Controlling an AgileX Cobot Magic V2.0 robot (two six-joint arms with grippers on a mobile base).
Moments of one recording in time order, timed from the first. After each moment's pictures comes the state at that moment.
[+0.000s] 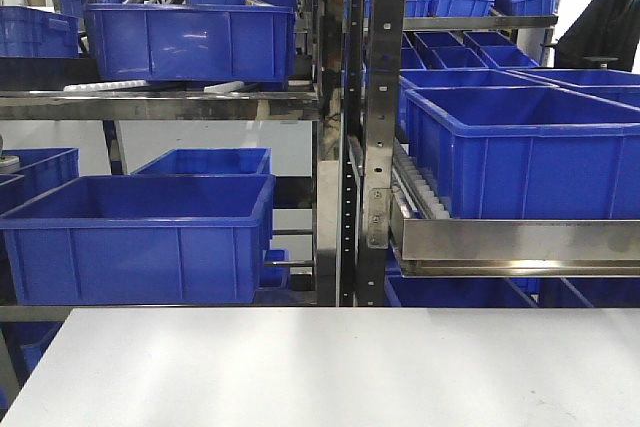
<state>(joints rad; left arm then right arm) -0.09 1.38 -0.27 0.03 -0.44 0.00 -0.03 0.55 -0.29 -0.15 0.39 0.15</state>
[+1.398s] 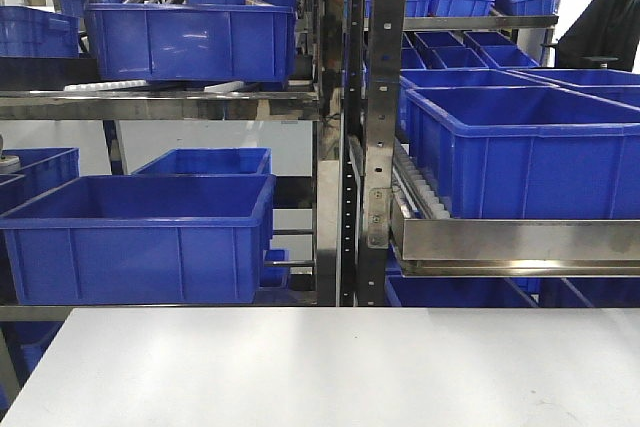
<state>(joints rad) -0.09 1.81 -0.35 -0.03 -0.64 -0.01 -0.04 1.04 -0.38 -0.26 0.33 0.33</state>
